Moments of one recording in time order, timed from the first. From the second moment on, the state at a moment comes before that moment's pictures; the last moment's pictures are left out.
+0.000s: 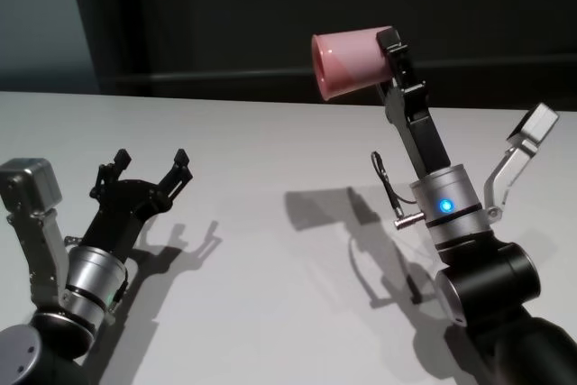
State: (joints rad) left arm 0.01 0.31 0.26 -1.56 -0.50 -0.15 -0.06; right arm 0.31 0.07 -0.32 -1.24 1.50 0.00 0.68
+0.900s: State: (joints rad) left arm 0.01 0.31 0.26 -1.56 -0.50 -0.15 -0.06; right arm 0.32 0.18 -0.46 -1.31 1.24 -0.12 0.54
